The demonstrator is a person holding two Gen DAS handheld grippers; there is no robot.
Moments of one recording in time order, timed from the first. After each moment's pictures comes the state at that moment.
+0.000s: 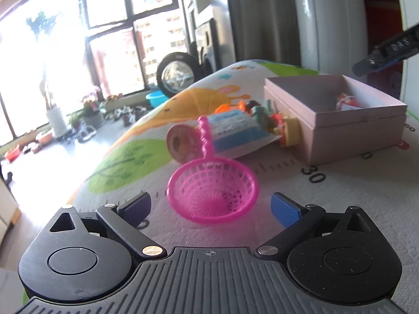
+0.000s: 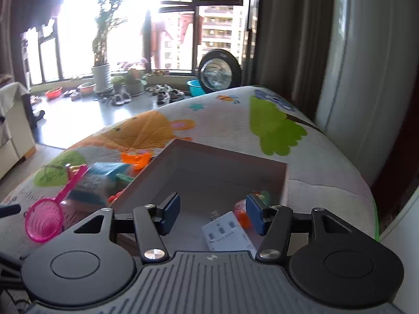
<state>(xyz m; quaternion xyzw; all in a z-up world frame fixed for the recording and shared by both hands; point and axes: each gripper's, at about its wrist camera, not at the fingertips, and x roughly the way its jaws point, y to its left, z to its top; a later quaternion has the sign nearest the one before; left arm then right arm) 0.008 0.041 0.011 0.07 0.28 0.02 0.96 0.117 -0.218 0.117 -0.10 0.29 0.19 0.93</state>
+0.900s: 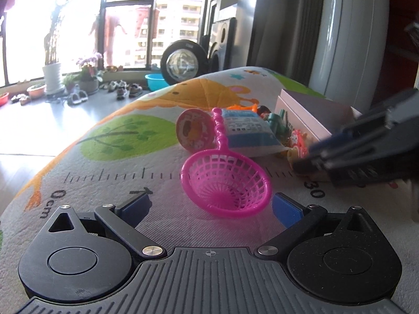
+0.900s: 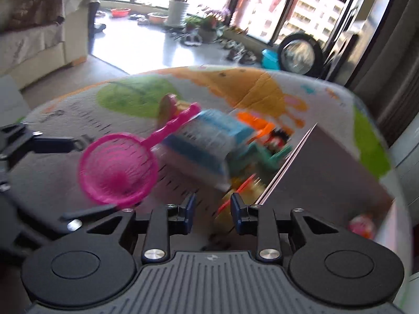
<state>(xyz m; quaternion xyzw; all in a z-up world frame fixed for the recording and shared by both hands) 0.002 0.071 0.011 -0.05 0.28 0.00 0.96 0.085 -0.077 0.072 -0.23 0.37 0.32 0.84</state>
